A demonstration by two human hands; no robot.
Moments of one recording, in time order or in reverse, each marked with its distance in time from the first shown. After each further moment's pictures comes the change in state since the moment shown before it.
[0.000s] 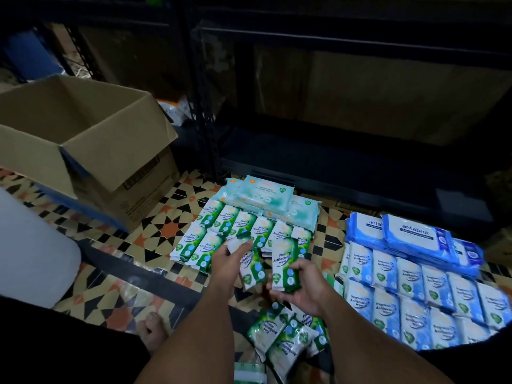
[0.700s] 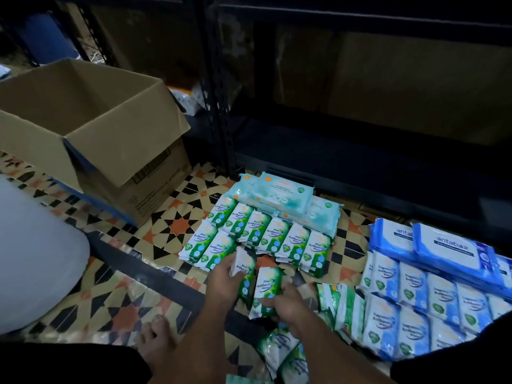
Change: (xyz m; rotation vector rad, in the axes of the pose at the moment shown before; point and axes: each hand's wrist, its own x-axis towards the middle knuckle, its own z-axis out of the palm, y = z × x) left_hand 0.028 -0.031 -0.045 0.666 0.080 0.157; right_hand 0.076 0.055 0.030 -0.651 0.174 -0.019
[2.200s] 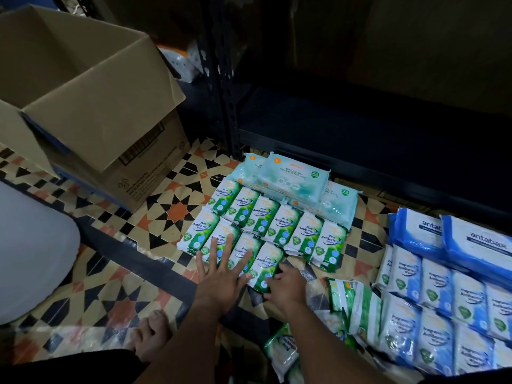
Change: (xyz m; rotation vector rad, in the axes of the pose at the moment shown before) left_hand 0.032 -0.061 0.000 0.975 -0.123 0.370; right_hand 0.040 -0.015 0.029 -0.092 0.220 -0.133
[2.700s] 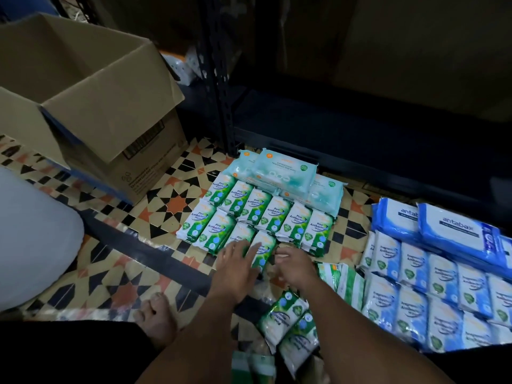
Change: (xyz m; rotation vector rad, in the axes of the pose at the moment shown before) left_hand -0.023 0.052 -0.031 -0.120 0.018 0.094; right_hand 0.002 0.002 -0.046 -0.152 -0.067 -0.104
